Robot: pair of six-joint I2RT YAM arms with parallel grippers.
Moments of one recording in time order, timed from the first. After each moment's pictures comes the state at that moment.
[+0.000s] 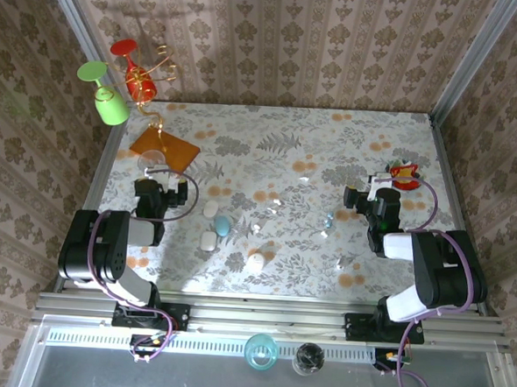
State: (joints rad) left arm -0.04 1.54 0.36 0.80 -0.07 0.08; right arm 0.03 1.51 0.38 0.72 0.12 0.05
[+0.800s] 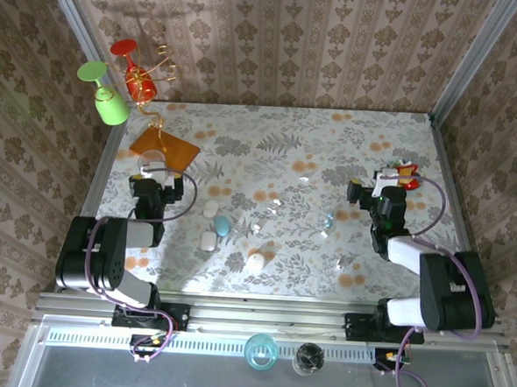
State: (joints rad) left arm -0.07 1.45 0.35 0.80 -0.18 0.09; right arm 0.03 1.32 0.39 0.61 0.13 0.06
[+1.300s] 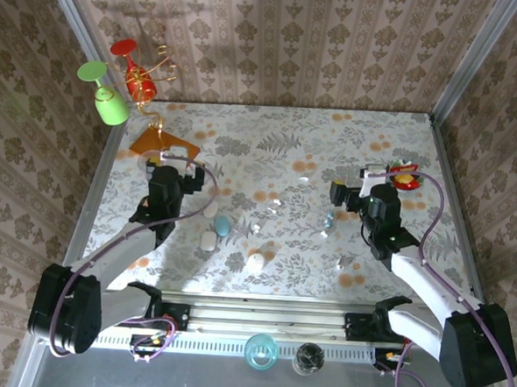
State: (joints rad) left arm -0.41 1.11 0.55 0.25 -0.38 0.03; right arm 0.28 1.02 0.49 0.16 0.14 0.15
